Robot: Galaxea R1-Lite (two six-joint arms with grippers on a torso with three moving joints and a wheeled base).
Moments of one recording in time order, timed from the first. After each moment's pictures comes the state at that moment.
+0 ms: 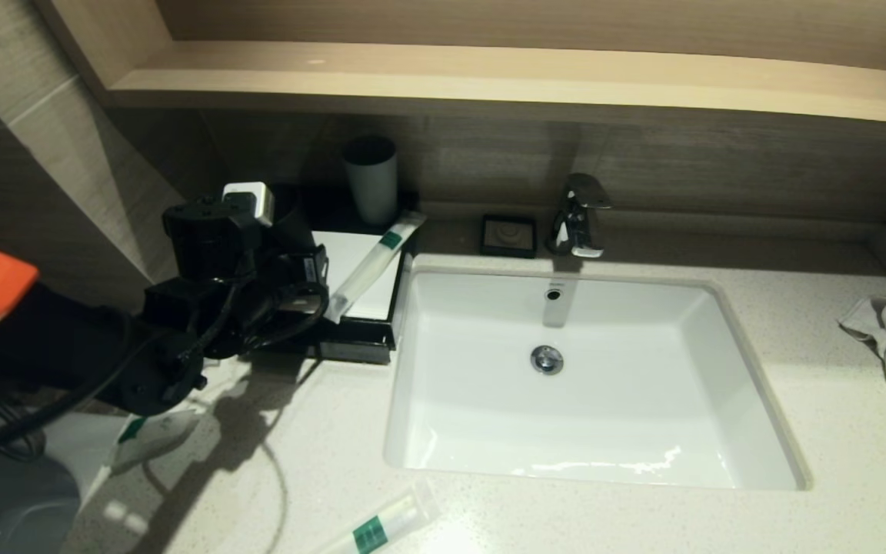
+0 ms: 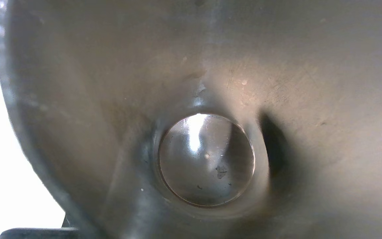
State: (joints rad) left arm -0.33 1.88 -0.97 -0.84 0.31 -0.06; right arm 0.00 0.00 0.00 0.00 0.00 -0.01
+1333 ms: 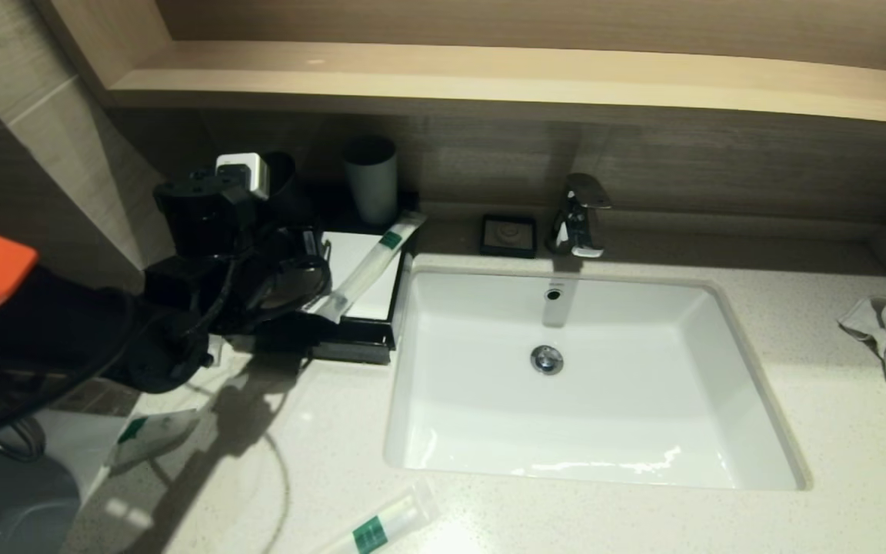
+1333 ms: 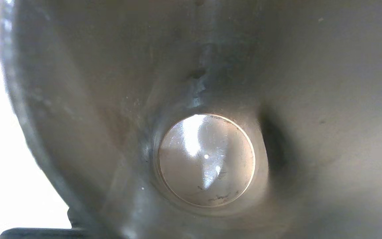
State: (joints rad) left arm -0.33 1.89 -1.06 -0.87 0.31 -0.04; right arm 0.00 0.00 0.00 0.00 0.00 -0.01
